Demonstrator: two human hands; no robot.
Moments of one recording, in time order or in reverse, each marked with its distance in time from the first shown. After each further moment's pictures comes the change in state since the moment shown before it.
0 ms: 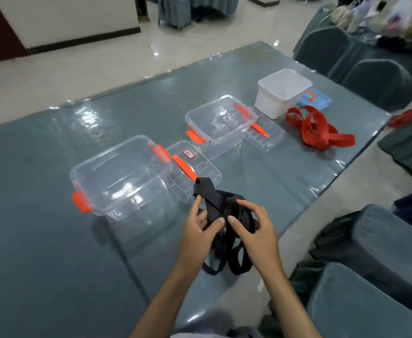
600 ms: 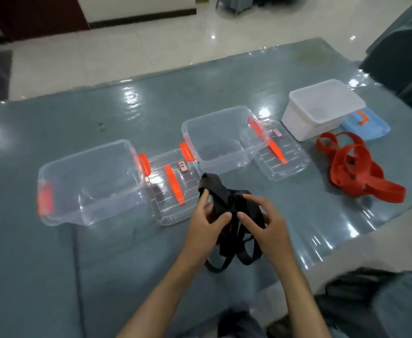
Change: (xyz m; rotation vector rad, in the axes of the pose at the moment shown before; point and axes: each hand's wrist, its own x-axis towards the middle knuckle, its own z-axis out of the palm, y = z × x) left_hand 0.153 0.007 0.133 0.028 0.220 -0.005; right_hand 0.224 0.045 -0.098 -0.049 -0.347 -0.076
